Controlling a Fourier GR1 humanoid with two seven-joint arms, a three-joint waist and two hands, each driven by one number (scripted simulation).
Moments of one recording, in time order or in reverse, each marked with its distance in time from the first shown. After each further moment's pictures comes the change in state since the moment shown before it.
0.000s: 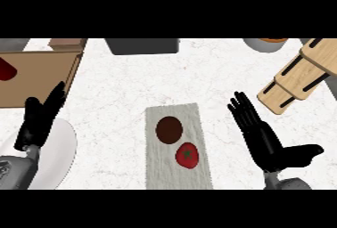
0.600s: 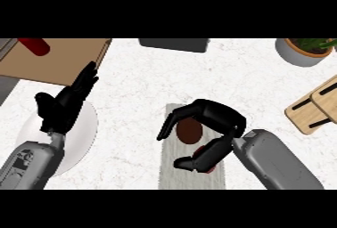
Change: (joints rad) left arm -0.116 -0.107 -0.059 -0.133 0.045 -0.062 -0.058; right arm -0.481 -0.027 0.214 0.091 0.021 0.487 0.028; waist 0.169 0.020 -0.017
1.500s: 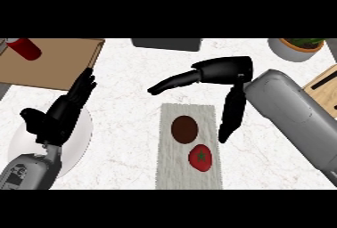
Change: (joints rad) left arm 0.091 -0.012 0.008 -0.111 0.009 0.009 -0.011; right arm -0.437 -0.152 0.040 0.311 0.241 0.406 -0.256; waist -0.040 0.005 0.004
